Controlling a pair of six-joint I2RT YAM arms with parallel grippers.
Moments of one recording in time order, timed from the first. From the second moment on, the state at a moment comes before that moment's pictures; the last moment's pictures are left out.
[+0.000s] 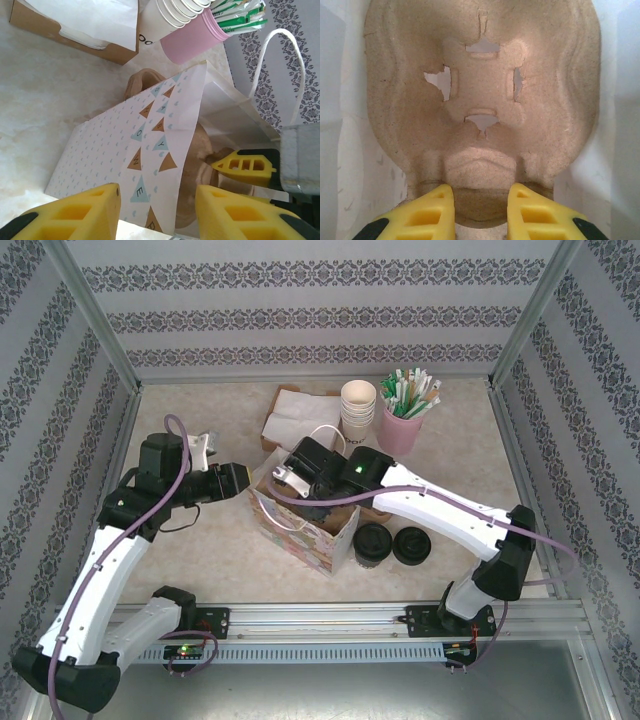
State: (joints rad) left arm -0.24 0.90 1.04 -0.80 0.50 -0.53; right arm 1.02 1.61 1.61 -1.11 0.05 0.01
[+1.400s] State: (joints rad) left arm -0.24 0.86 1.03 -0.80 0.49 -0.54; right arm 0.98 1.82 1.67 -1.17 0.01 0.03
